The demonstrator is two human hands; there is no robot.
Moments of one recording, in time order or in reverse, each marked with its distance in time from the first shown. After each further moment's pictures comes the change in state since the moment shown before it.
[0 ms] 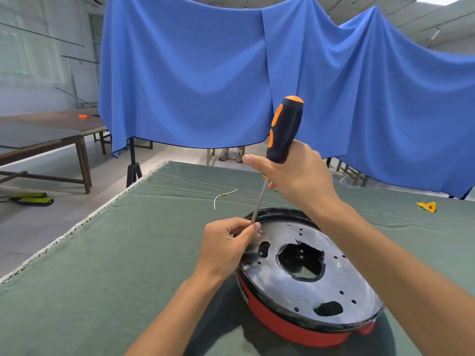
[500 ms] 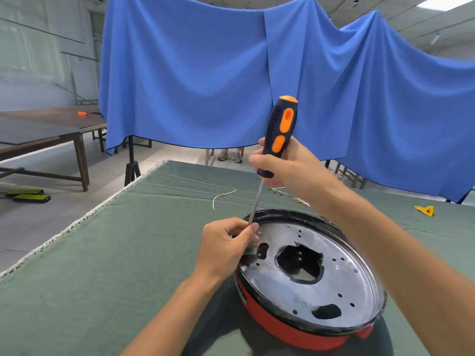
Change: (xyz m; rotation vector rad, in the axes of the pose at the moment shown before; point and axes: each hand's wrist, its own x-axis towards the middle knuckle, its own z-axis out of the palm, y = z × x) left_hand -0.001 0.002 0.000 0.017 0.016 -0.014; right_hand 0.003 -0.004 -0.008 0.402 -0.291 -0.004
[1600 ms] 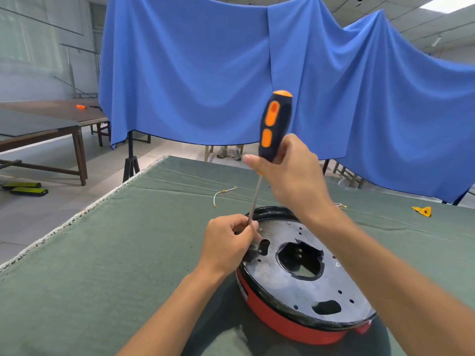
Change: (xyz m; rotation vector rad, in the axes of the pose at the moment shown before) left_hand 0.001 -0.003 0.001 0.027 -0.037 -0.032; right_hand -0.004 0.006 0.019 -0.278 0.323 -0.039
